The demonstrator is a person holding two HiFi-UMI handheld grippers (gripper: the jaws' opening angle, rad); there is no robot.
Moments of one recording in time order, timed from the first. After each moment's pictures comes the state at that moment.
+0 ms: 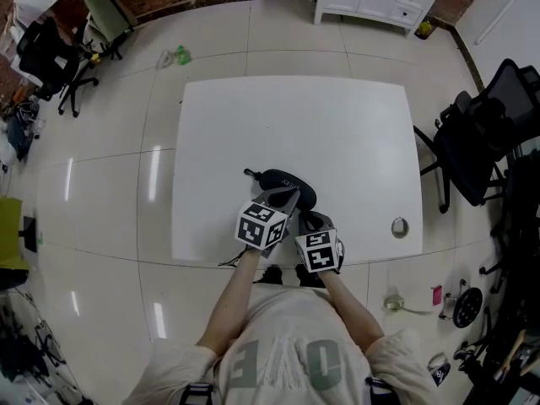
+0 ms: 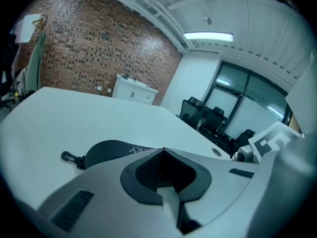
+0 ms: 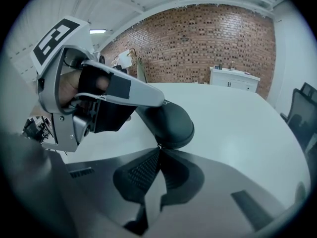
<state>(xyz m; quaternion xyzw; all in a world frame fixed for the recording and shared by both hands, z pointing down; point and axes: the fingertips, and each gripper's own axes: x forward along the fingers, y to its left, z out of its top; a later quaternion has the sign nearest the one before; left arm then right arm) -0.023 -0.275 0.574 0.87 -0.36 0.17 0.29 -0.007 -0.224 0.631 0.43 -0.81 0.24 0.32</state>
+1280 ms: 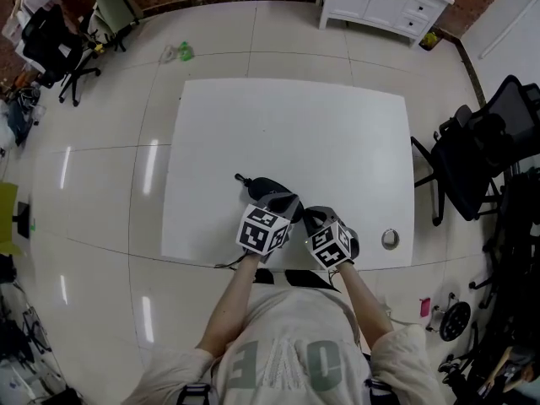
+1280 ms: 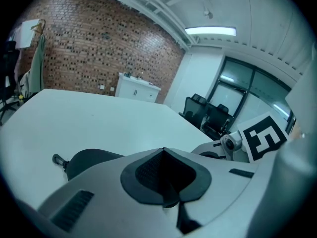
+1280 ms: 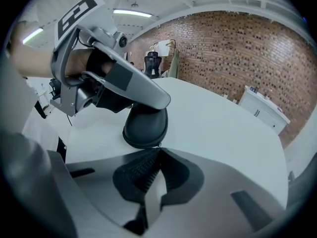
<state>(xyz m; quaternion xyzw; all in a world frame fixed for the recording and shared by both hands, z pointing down) 0.003 -0.279 0.578 0.85 -0.38 0.19 0.30 0.025 -0.247 0.632 0.27 -0.86 0.09 0.41</state>
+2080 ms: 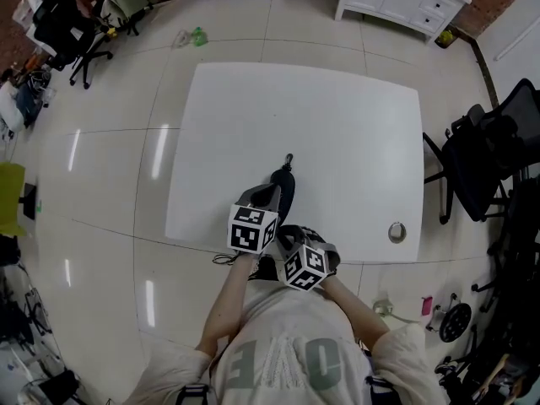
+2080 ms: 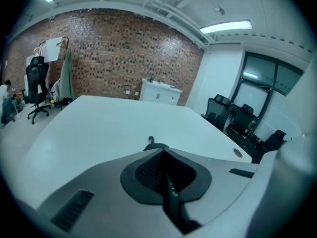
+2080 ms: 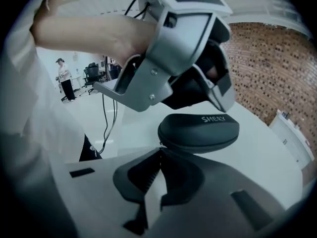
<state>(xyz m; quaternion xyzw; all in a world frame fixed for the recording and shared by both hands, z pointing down) -0.067 -0.256 0.571 0.78 -0.50 0.21 0.30 -0.063 -0.133 0.628 0.11 -0.91 0.01 0.41</state>
